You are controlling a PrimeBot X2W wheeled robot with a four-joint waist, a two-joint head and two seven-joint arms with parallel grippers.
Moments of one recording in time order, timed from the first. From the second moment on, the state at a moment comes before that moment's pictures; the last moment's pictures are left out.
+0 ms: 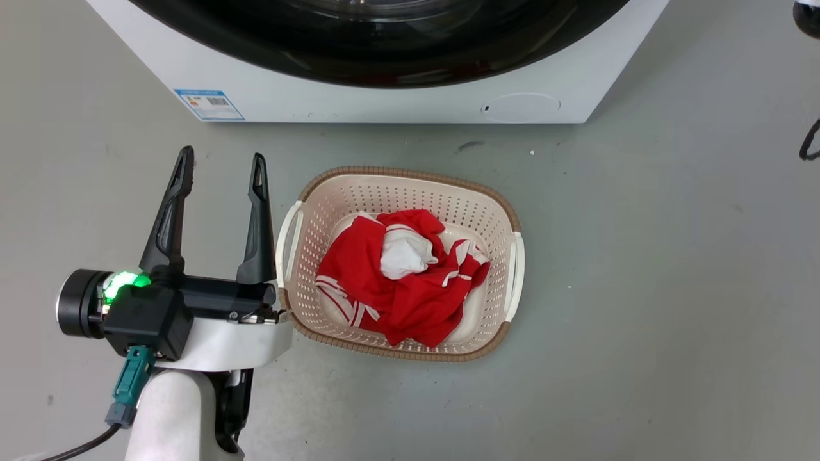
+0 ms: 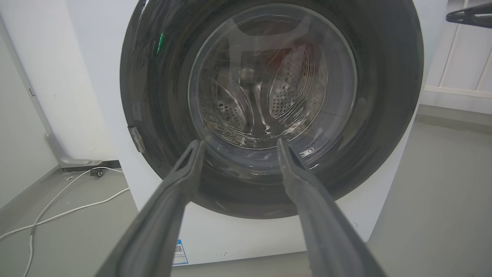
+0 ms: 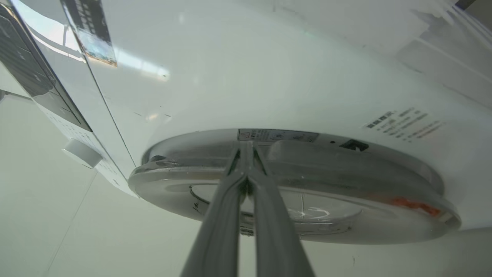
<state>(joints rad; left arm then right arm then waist) -0.22 0.06 -0.02 -0.15 -0.01 -0.07 -0.26 -1.25 -0.28 0.02 0.83 1.49 0.13 0.40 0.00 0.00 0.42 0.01</state>
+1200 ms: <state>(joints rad) -0.27 0.06 -0.06 -0.13 -0.01 -0.07 -0.26 -1.41 -0.22 0.11 0.91 1.44 0.13 0.65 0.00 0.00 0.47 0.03</state>
